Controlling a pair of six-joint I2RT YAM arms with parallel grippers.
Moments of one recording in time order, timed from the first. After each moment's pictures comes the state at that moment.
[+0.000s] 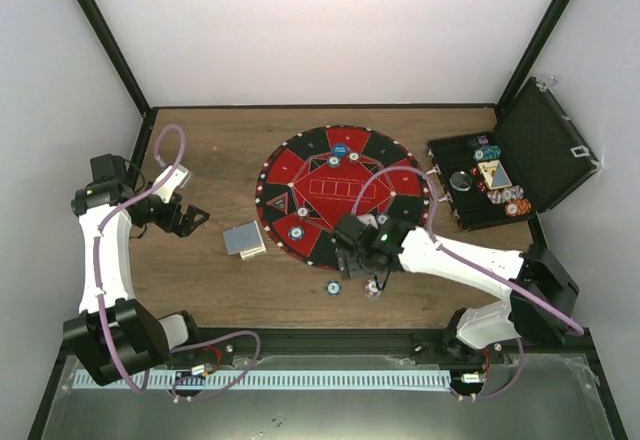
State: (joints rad) left arm 0.35 1.19 1.11 -1.14 0.65 0.83; right arm 0.95 1.38 0.96 -0.86 0.23 0.72
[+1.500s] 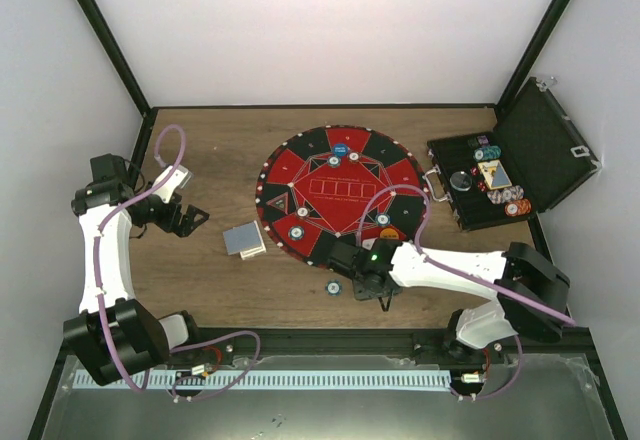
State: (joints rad) left arm 0.35 1.19 1.11 -1.14 0.65 0.84; right arm 1.12 1.42 0.84 -0.95 0.24 0.96
